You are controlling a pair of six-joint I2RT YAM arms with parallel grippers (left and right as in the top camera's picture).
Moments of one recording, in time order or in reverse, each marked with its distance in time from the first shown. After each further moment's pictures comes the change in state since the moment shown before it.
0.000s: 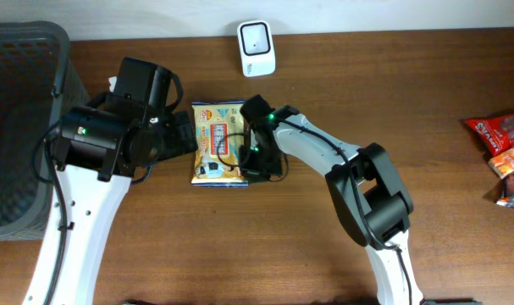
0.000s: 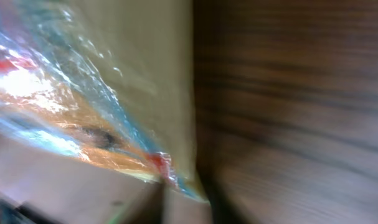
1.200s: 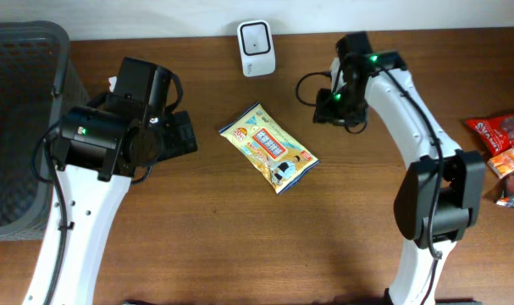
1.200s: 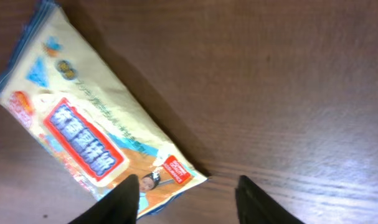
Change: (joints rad) left arm 0.000 0.000 0.000 -0.001 0.000 0.000; right arm -0.397 -0.165 0.201 -0.236 0.208 -0.360
